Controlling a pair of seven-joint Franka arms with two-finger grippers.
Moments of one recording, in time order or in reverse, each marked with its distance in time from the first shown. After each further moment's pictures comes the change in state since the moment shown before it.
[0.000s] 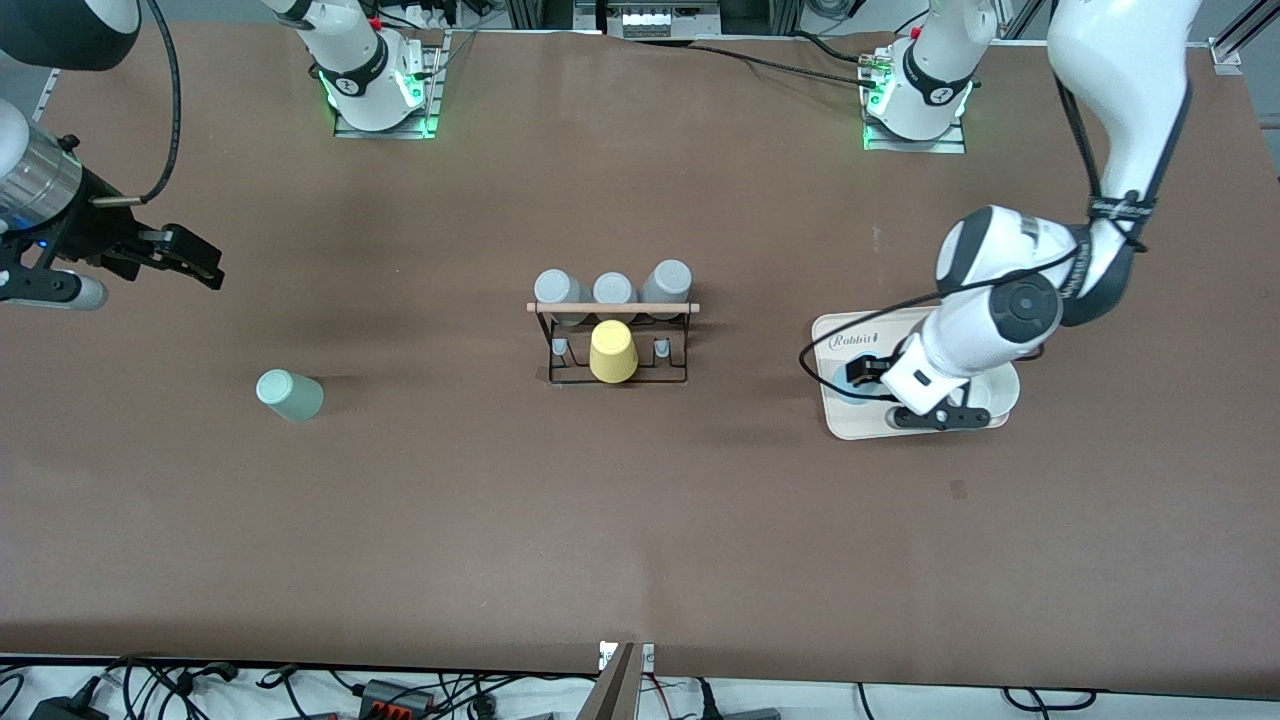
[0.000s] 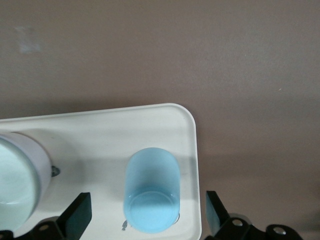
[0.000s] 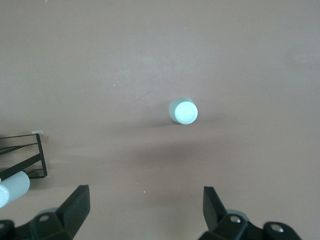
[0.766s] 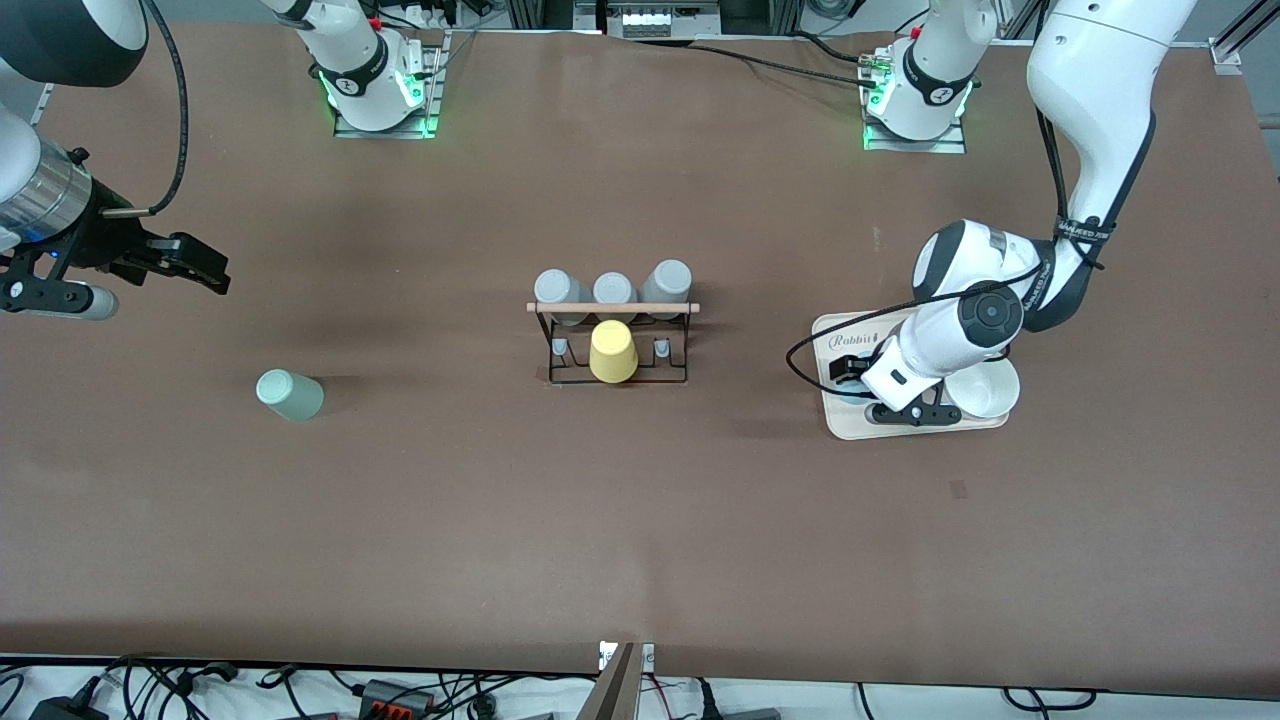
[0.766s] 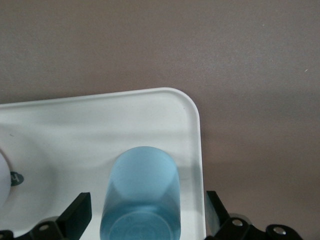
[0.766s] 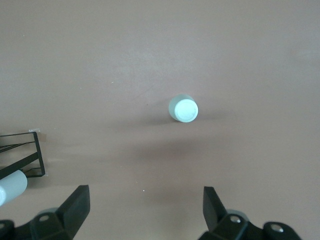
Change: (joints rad) left arm -0.002 0.064 0.000 -0.043 0.003 0.091 0.000; right arm -0.001 0.010 0.000 -0.001 0.000 -0.003 0.000
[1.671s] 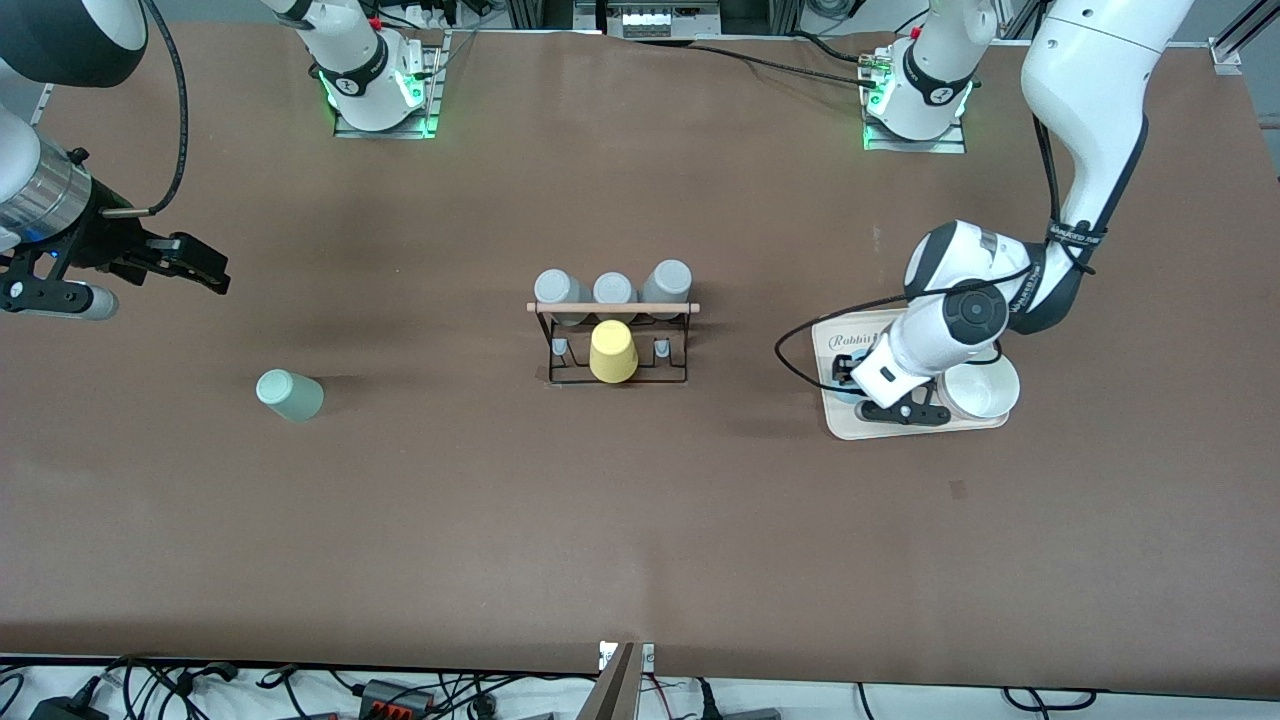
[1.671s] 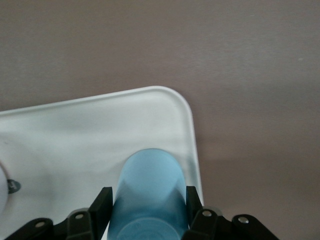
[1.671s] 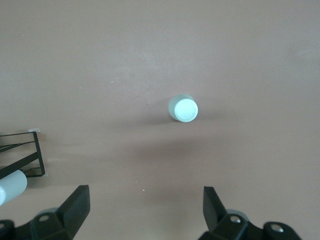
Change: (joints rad) left arm 0.000 0.000 -0.036 0.006 0.057 -0.002 0.002; right arm -0.001 0.000 0.000 0.000 0.000 -0.001 0.000
